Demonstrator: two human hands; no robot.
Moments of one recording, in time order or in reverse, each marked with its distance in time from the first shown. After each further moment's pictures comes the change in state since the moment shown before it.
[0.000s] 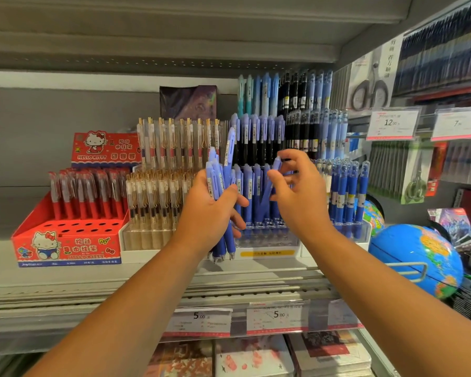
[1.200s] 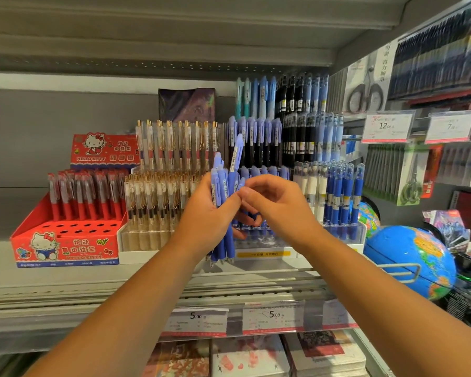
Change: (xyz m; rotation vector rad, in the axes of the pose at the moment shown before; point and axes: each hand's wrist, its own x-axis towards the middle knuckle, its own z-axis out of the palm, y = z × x) left_hand -0.007 0.005 0.001 -0.039 -0.122 0.043; right_hand -0.016 -0.021 -0.001 0.356 -0.385 0.150
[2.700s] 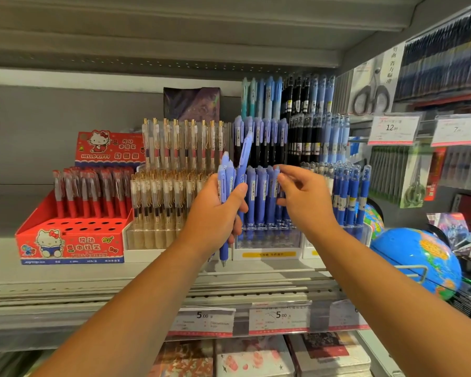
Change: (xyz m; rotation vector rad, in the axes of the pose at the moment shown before) left_hand -0.001 0.004 -0.001 0.077 0.057 -0.075; right_hand 0.017 0.014 -0.017 -0.248 0.342 0.084
